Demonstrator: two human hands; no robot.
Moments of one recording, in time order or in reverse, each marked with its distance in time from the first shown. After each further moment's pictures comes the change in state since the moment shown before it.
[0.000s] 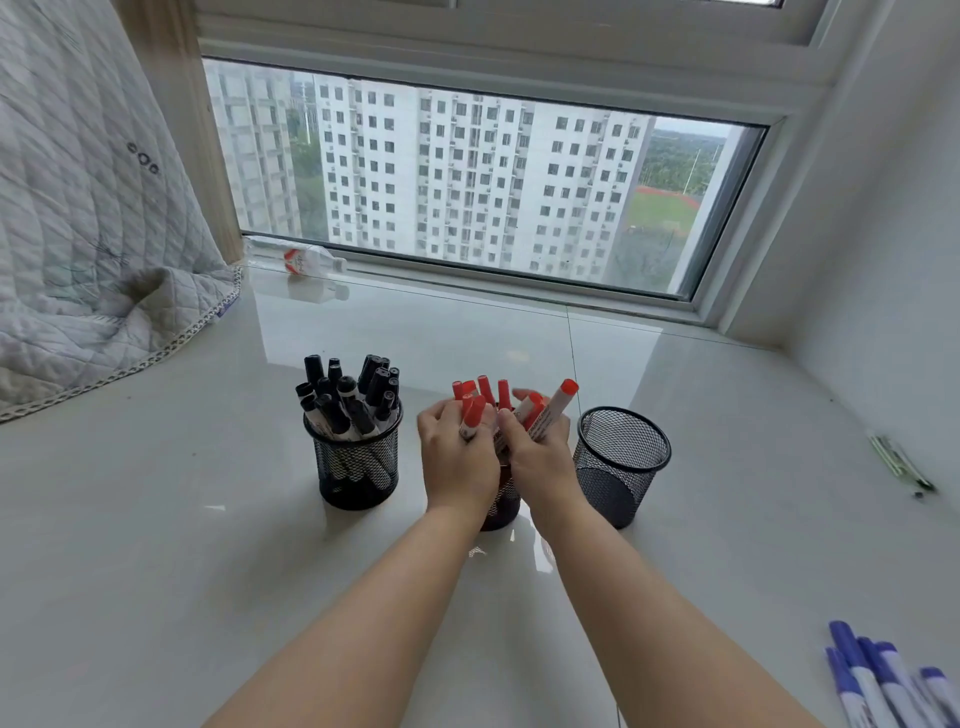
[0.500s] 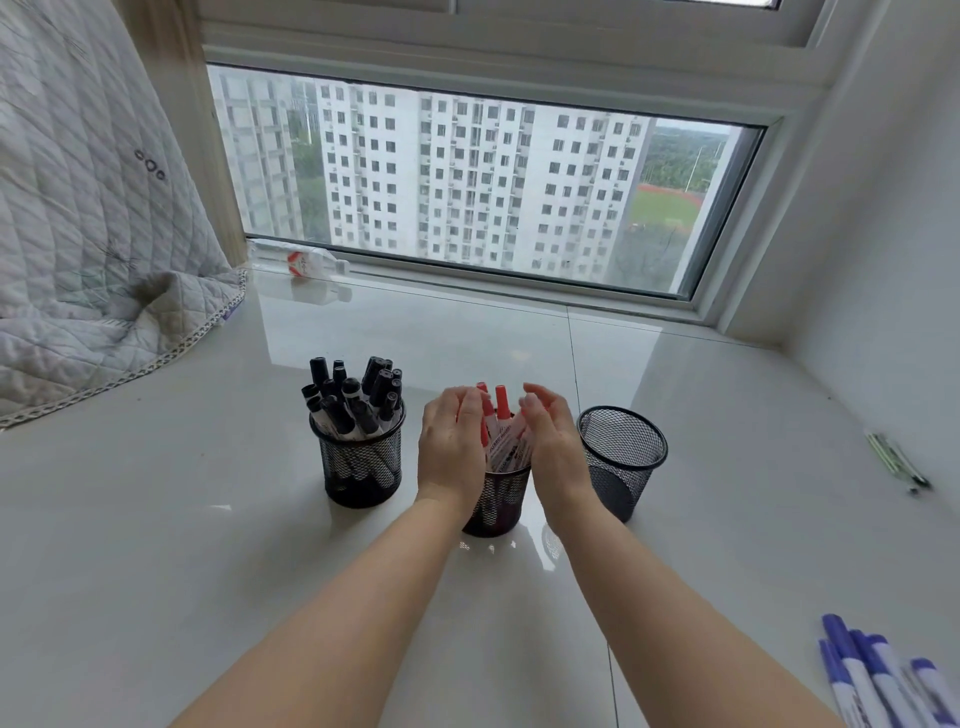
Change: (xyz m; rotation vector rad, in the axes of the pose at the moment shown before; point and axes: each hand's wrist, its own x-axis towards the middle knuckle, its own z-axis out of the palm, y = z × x) left_hand 0.004 0.007 -0.011 -0.044 -0.064 0.089; right_hand -0.001 -0.008 -0.014 -0.048 -0.033 -0.041
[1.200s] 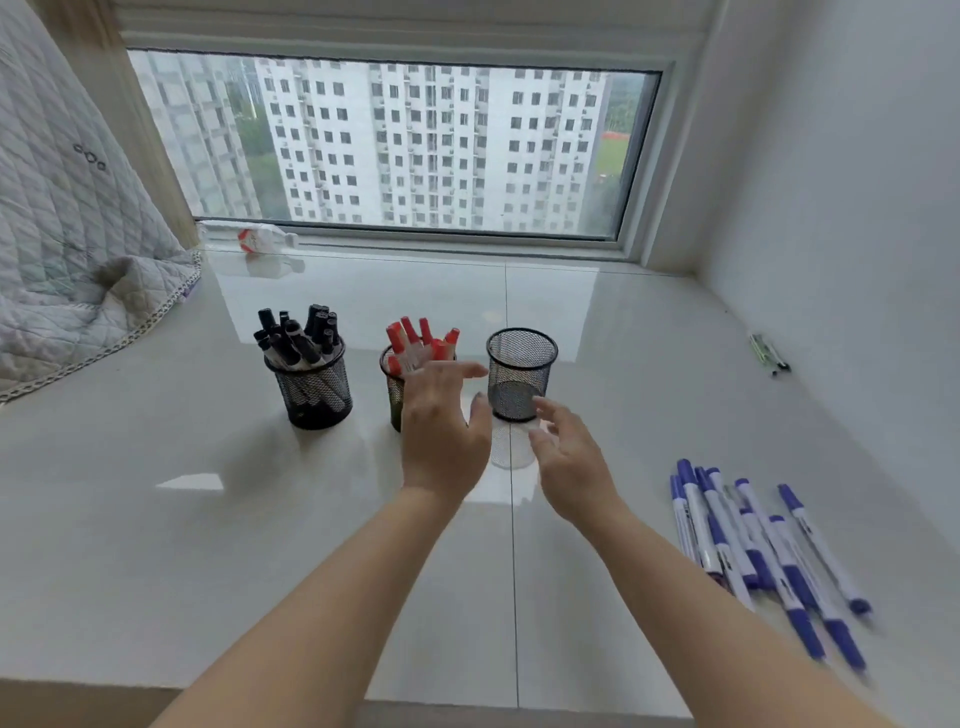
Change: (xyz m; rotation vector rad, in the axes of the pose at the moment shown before) left_hand -0.125 0.063 0.011 0.428 -0.037 0.424; right_hand -0.128 -0.016 -0.106 -0.551 0.027 -0.029
